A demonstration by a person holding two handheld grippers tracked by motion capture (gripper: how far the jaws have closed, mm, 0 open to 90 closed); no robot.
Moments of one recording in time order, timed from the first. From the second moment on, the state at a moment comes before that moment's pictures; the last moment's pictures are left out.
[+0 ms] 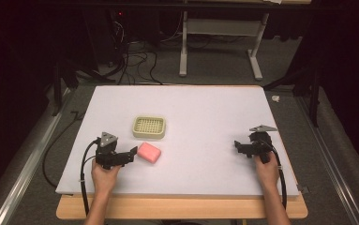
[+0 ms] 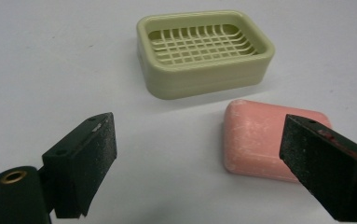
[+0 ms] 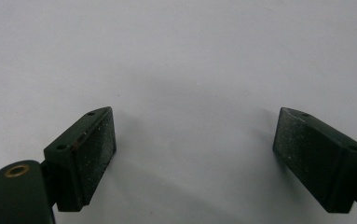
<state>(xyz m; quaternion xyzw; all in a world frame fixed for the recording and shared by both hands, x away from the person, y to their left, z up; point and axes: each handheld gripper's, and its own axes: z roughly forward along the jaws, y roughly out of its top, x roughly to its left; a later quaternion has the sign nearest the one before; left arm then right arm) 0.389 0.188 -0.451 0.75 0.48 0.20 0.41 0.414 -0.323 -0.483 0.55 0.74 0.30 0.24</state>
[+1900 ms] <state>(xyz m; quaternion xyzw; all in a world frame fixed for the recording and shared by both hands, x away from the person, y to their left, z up) 0.402 0.117 -0.472 0.81 0.43 0.17 0.35 0.414 -0.323 -0.483 0.55 0.74 0.30 0.24</state>
